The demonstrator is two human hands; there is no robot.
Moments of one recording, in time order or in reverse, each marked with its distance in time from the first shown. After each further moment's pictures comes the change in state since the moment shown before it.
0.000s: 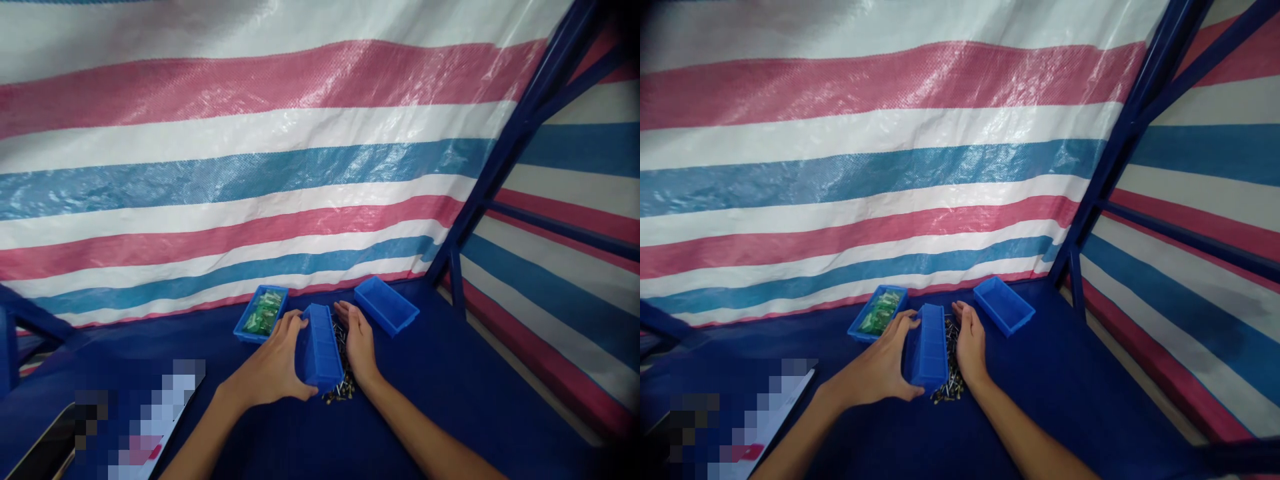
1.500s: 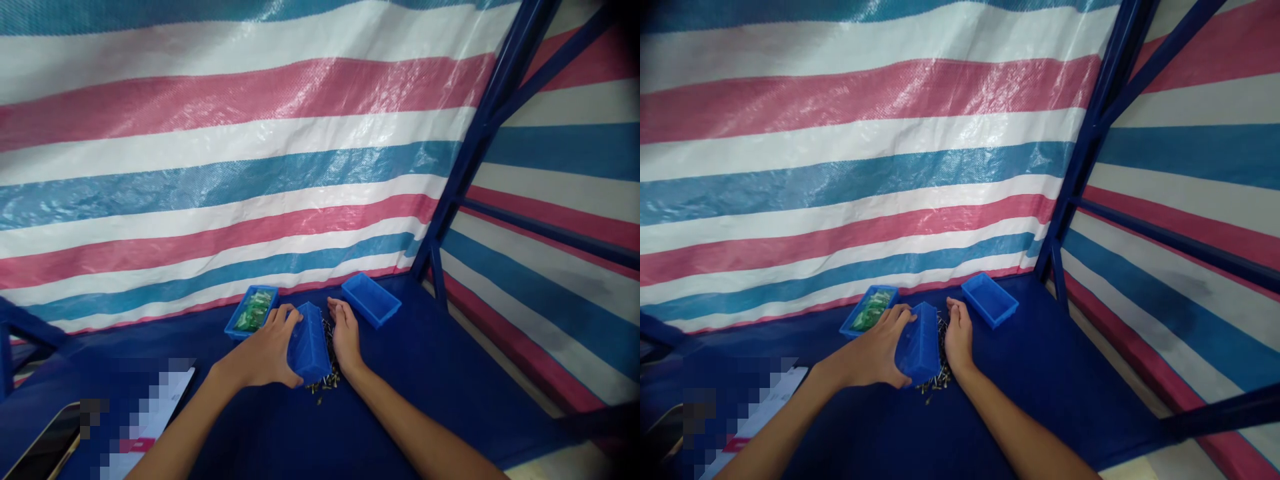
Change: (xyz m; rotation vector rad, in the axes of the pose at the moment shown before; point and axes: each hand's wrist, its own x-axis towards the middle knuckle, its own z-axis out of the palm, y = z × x) left_hand 0.018 0.021 -0.015 0.251 -0.097 0.073; right_hand 0.004 0.006 -0.002 0.000 0.079 -0.051
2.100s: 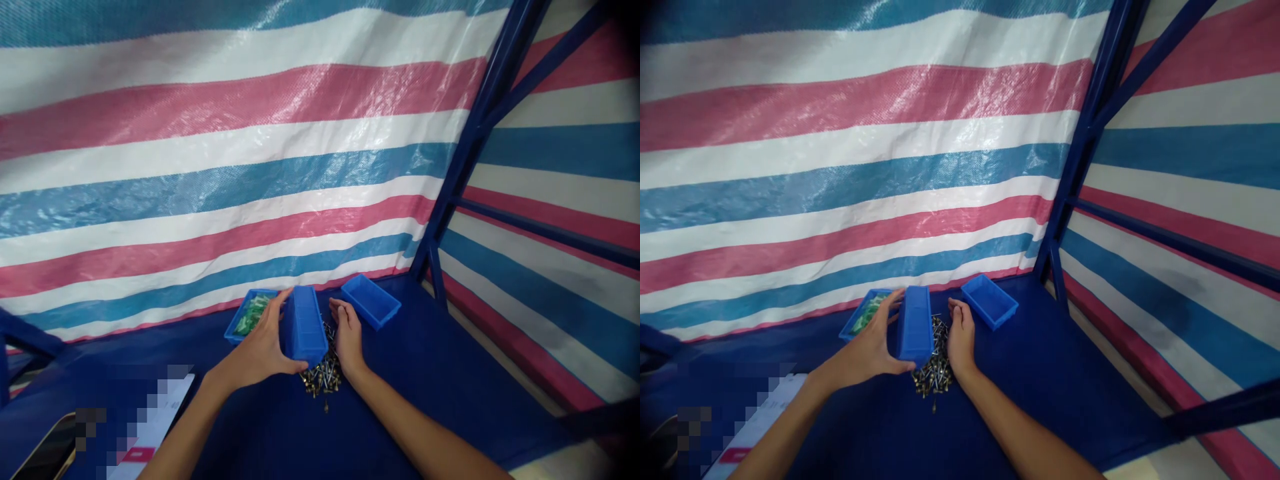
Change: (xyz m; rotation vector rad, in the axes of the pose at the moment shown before) left_hand 0.000 -0.009 0.001 -0.390 0.234 0.011; right_hand 0.002 -0.007 0.000 0.065 0.029 -0.027
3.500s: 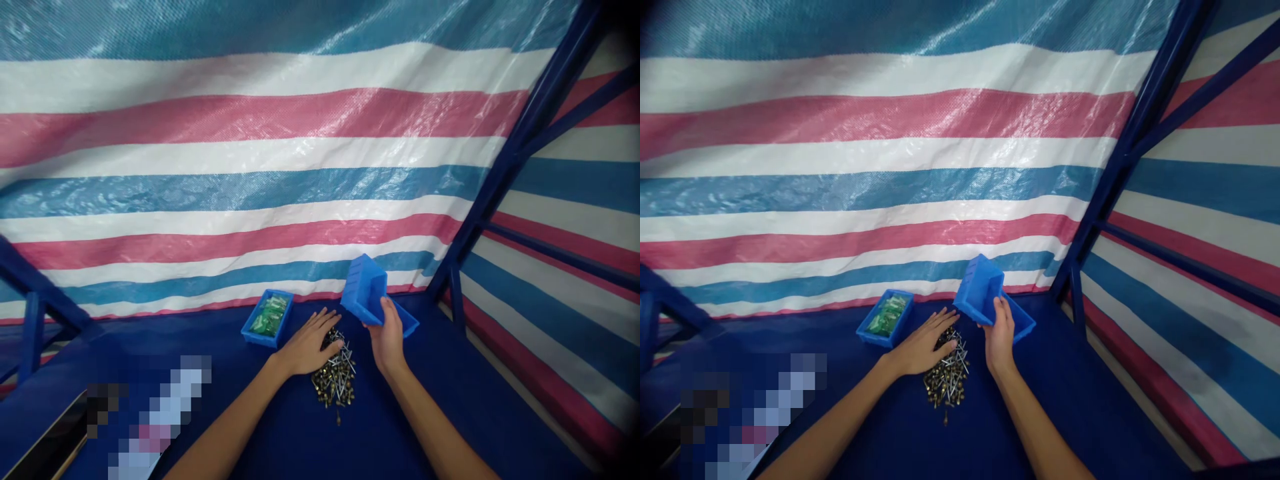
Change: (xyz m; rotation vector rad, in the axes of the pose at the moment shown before) left_hand 0.038 -0.049 0.066 0.235 -0.197 0.100; right_hand 0.031 -0.067 -0.013 0.208 0.150 0.160
